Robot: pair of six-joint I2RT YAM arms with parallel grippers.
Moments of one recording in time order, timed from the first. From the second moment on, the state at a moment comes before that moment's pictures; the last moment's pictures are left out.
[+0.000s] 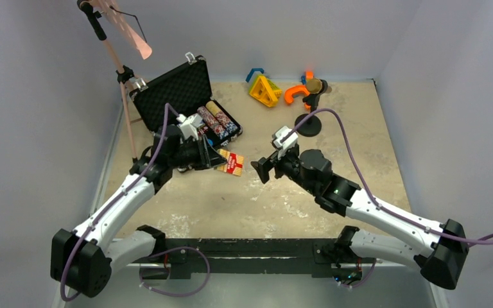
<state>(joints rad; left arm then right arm) -0.39 1.10 0.80 -0.25 0.58 -0.60 0.91 0.99 0.73 0.05 0.15 0.03</state>
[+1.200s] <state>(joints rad) -0.25 1.36 0.86 -0.20 -0.24 -1.21 0.91 0.81 0.53 0.14 0.27 0.07</state>
